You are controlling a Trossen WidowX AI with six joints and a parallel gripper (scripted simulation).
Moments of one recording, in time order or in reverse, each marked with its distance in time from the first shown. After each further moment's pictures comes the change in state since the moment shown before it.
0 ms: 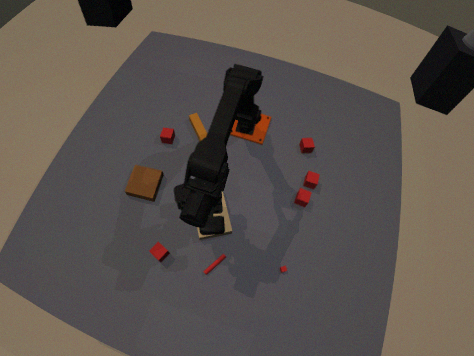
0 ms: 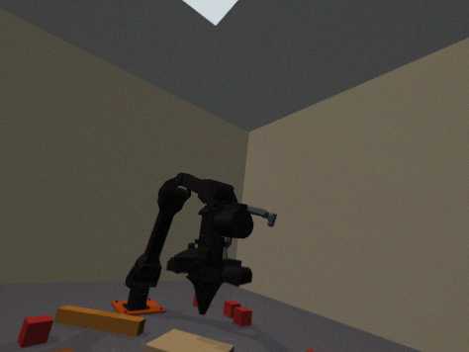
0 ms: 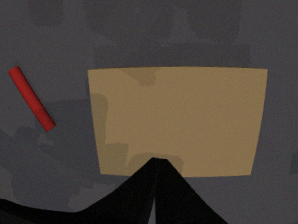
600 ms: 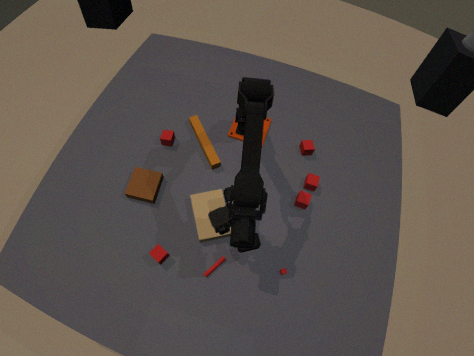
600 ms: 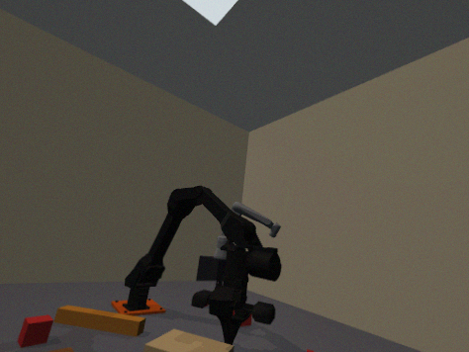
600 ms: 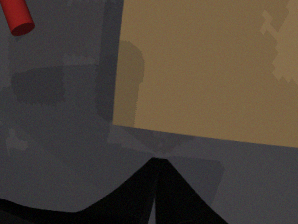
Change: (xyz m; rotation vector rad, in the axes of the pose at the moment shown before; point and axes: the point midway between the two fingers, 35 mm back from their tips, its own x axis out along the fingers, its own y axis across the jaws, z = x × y) arm 0.076 0.027 -0.083 -0.147 0.001 -0.006
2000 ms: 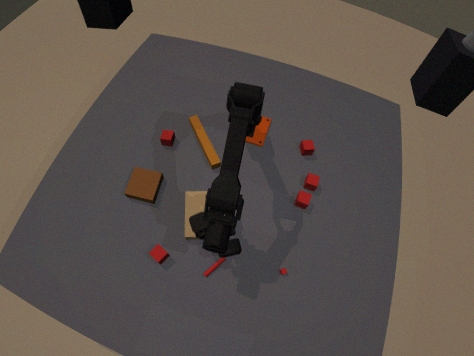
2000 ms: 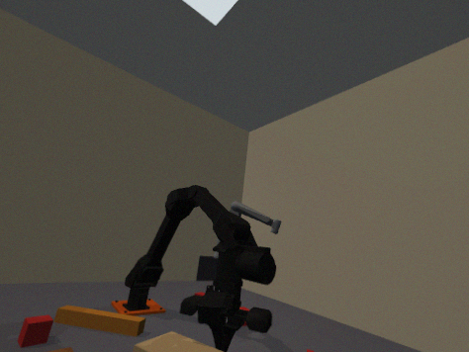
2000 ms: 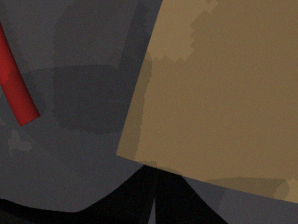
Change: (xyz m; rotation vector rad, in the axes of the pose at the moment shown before) arm 0.004 0.003 0.054 0.000 -0.007 0.012
